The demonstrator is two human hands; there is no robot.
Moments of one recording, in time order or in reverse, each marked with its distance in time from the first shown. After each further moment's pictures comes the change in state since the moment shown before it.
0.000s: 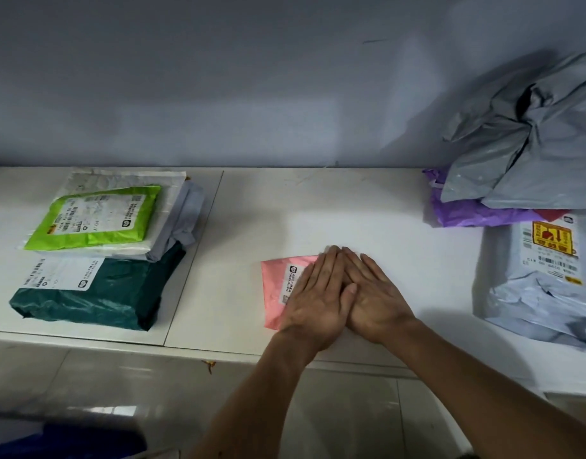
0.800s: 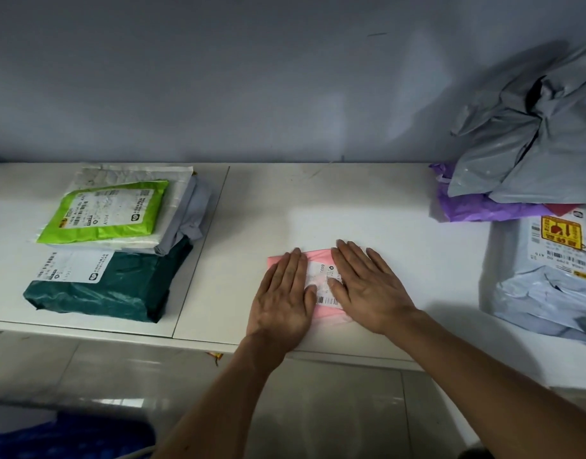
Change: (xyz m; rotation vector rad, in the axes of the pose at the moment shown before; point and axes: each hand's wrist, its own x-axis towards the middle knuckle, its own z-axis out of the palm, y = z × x) left_hand -0.034 -0.053 -0.006 0.259 0.223 -0.061; right_hand 0.005 -0.013 -0.005 -0.084 0.116 0.093
